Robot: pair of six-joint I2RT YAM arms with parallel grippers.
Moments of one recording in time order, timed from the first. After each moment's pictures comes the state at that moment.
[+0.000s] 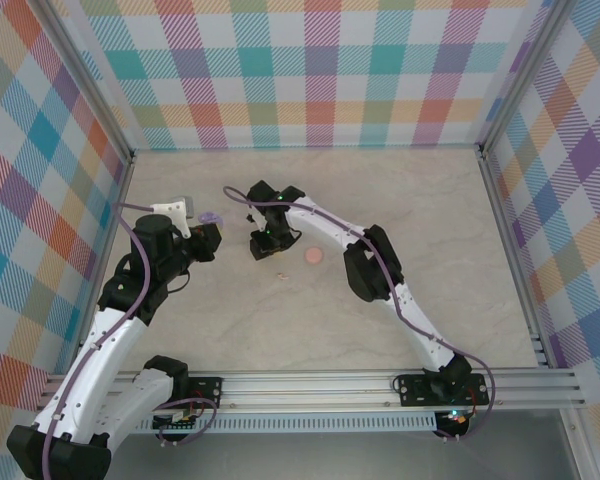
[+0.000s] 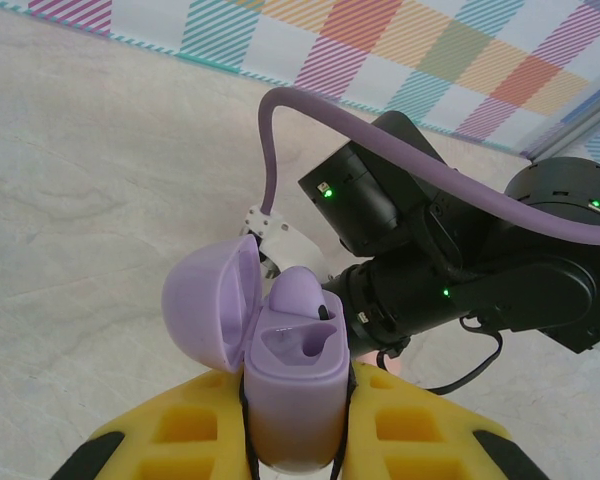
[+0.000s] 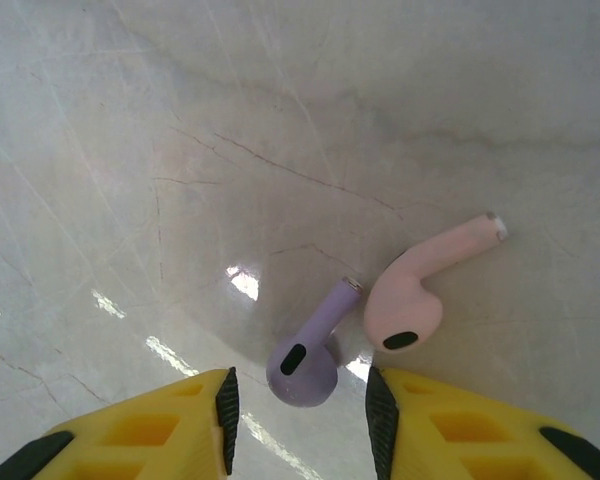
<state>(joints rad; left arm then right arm) -0.26 0.82 0.85 -0.48 0.11 -0.43 0.81 2.57 2.35 -1.09 -0.24 0.26</state>
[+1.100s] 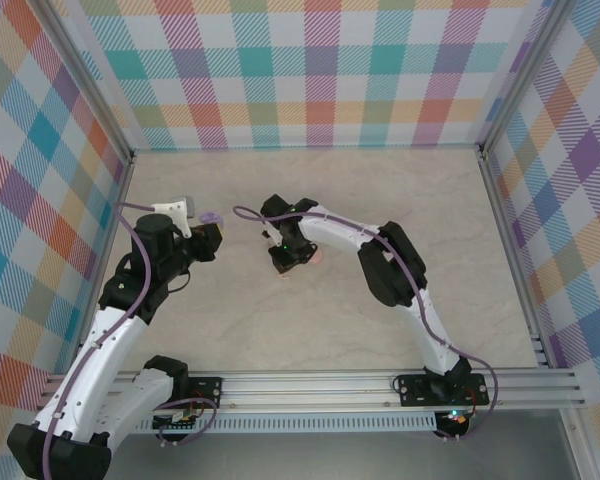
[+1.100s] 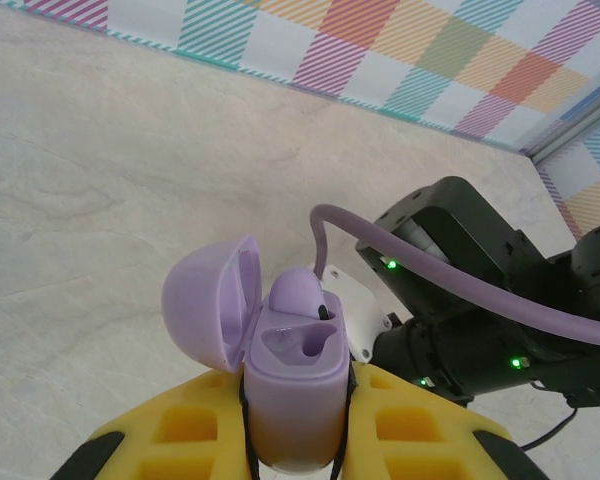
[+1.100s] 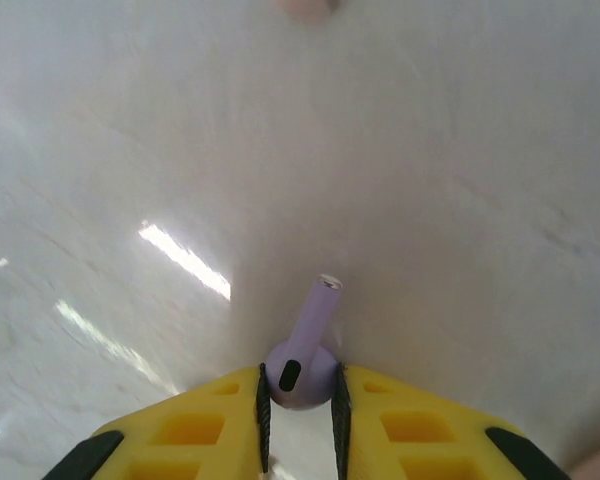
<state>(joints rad) -0.26 0.83 0.85 -0.48 0.12 -0.43 0.81 2.30 1.87 -0.97 -0.13 0.15</state>
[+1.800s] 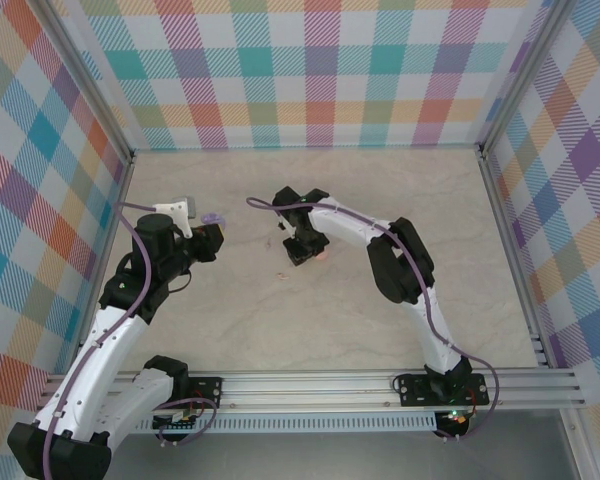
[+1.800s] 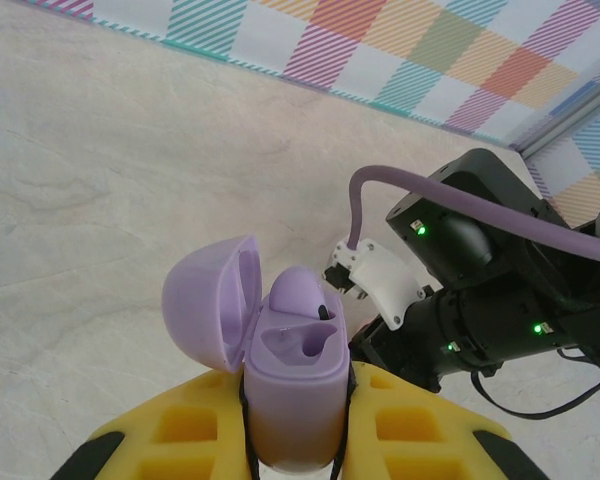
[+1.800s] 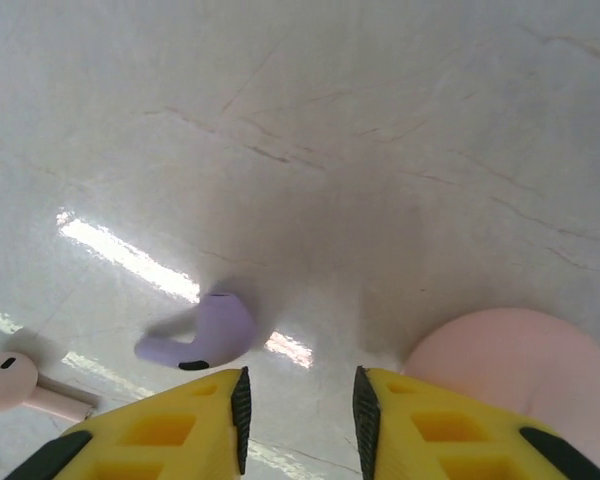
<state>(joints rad) -0.26 0.83 0.84 -0.48 0.14 -0.44 0.76 2.28 1.89 -1.07 0.00 0.15</state>
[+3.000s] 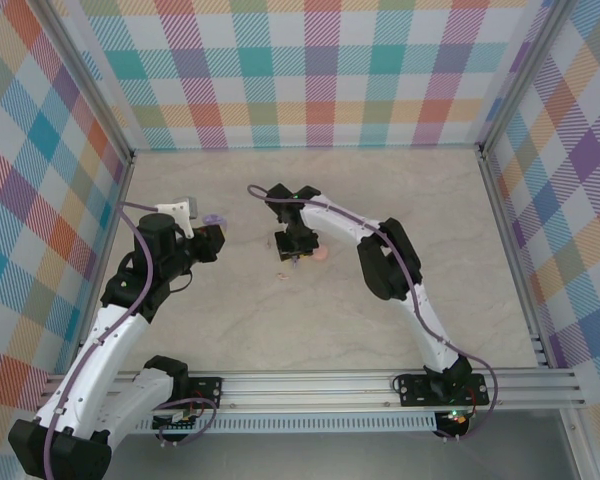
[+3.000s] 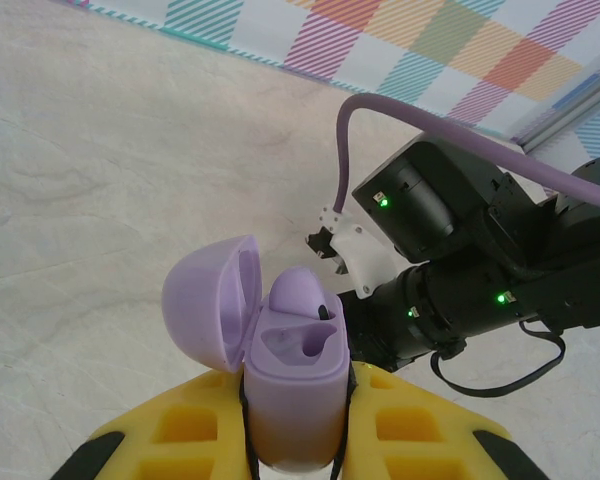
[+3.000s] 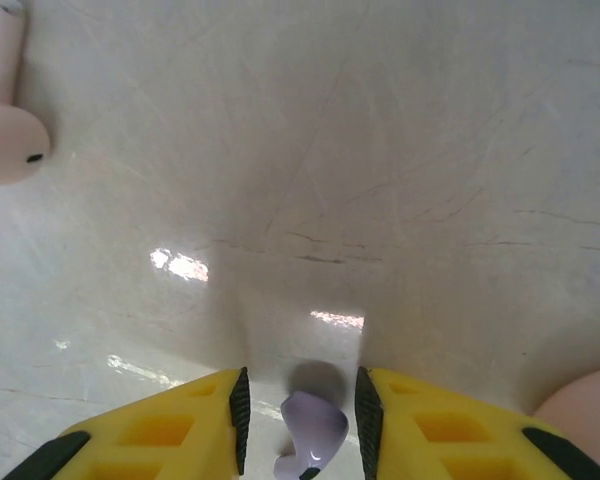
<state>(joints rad) -0.26 0.84 0.84 -0.47 0.15 -0.44 0.77 2.40 2.06 -1.11 -0.08 0.47</state>
